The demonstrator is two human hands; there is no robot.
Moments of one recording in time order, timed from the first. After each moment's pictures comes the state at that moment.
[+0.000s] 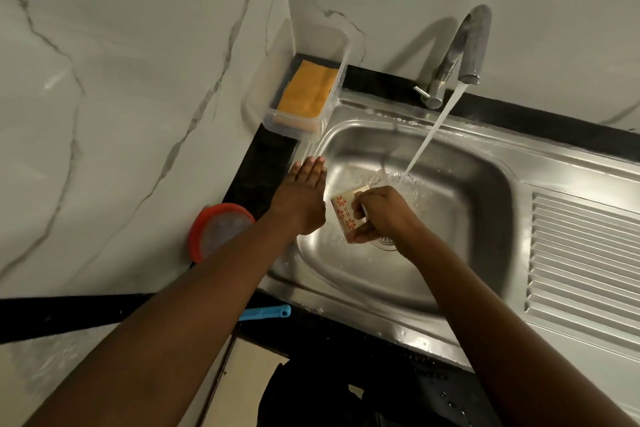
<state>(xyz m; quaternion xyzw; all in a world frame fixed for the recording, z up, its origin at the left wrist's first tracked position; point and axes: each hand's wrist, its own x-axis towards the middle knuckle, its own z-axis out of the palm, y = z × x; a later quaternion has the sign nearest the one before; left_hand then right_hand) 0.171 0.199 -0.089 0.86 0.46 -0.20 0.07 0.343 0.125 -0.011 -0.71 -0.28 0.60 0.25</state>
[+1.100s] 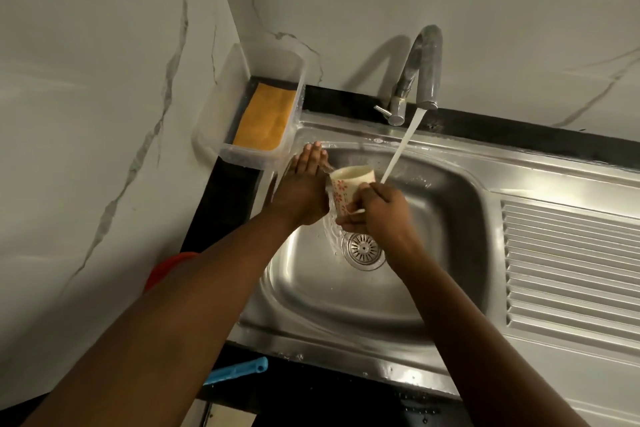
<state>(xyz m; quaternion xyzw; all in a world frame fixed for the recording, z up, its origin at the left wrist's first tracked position) 0.239 0.266 -0.112 0.90 0.42 -0.08 0.11 0.371 0.145 -0.013 -0.70 -0.23 0.51 0.43</state>
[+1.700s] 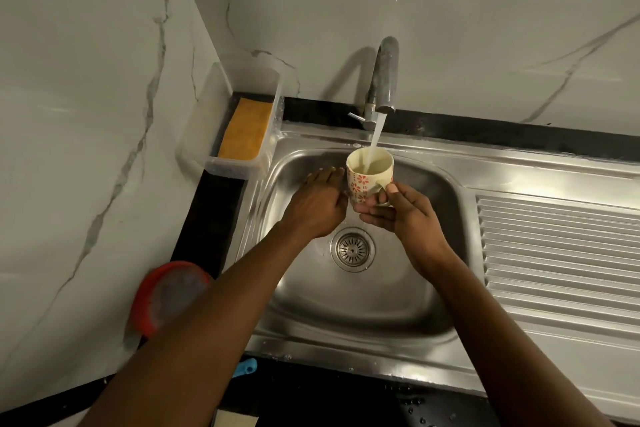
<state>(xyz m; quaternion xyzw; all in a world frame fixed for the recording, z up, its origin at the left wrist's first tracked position) 0.285 0.222 -0.069 0.88 0.41 0.05 0.23 0.438 0.098 -0.006 -0.60 -0.28 0.52 0.53</state>
